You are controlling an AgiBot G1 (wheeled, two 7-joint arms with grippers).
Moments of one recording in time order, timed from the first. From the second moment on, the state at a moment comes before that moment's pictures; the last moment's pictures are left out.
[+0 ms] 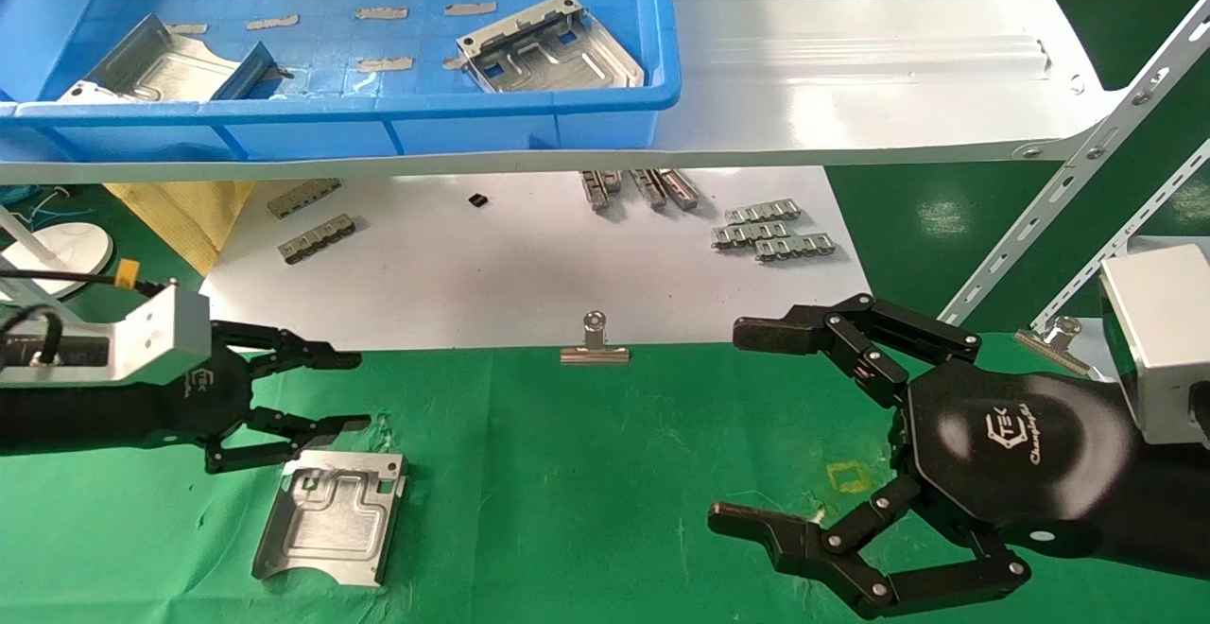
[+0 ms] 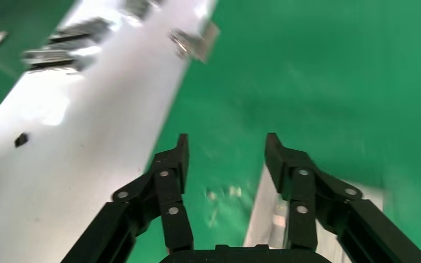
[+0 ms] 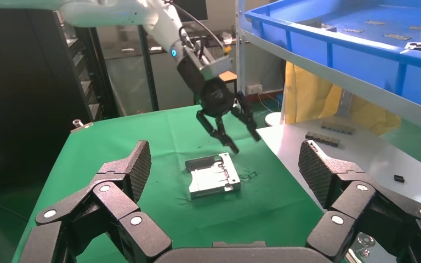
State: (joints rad) left arm -1.71 0.83 0.95 -0.16 1.04 1.60 0.56; right arm 1.09 -0.57 -0.37 1.24 -0.65 -1.44 0.11
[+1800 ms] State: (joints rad) left arm -1.30 0.69 0.52 -0.87 0.83 1.53 0.07; right arm 1.09 -0.57 -0.37 1.24 -0.65 -1.44 0.11
